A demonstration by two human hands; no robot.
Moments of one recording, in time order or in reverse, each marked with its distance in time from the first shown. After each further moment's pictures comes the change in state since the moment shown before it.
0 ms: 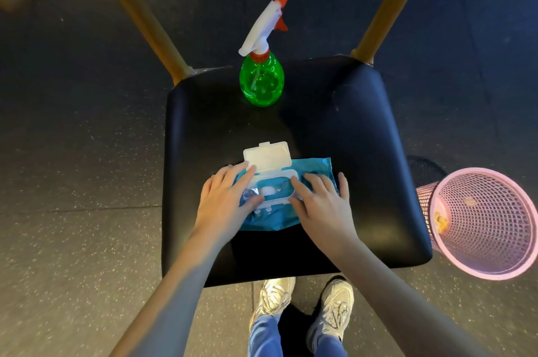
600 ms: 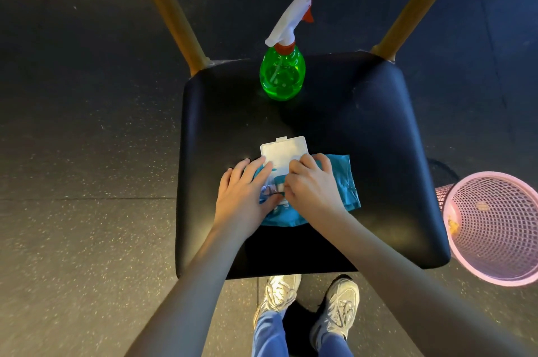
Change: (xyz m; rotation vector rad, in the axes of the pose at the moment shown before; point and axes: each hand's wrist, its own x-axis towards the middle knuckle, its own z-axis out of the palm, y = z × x) left_hand -0.002 0.002 0.010 0.084 0.056 -0.016; right_hand 0.046 -0.036 0.002 -0.191 0.114 -0.228
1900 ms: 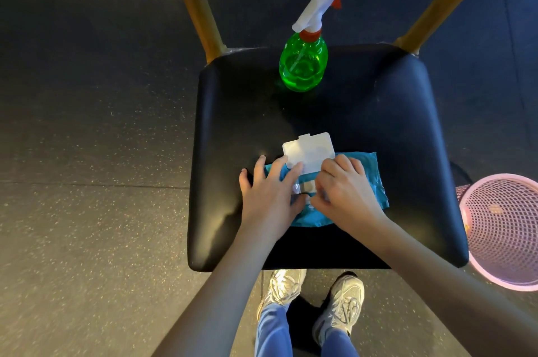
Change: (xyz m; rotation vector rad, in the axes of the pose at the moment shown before) left_hand -0.011 0.023 0.004 0.052 -0.025 -0.036; right_hand -0.028 0.008 -0.013 0.084 0.056 -0.015
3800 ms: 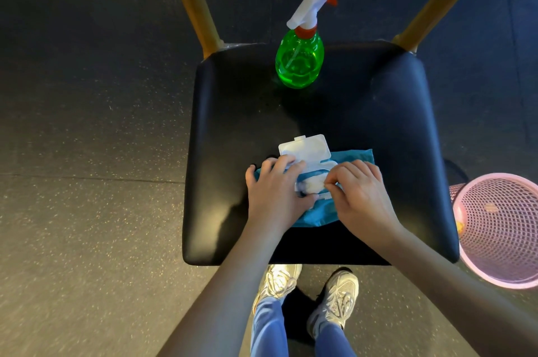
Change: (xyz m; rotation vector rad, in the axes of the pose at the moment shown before) left_hand 0.002 0.021 -0.001 -0.165 0.076 -0.025; right_hand -0.026 0.019 -0.007 0.213 0.162 0.081
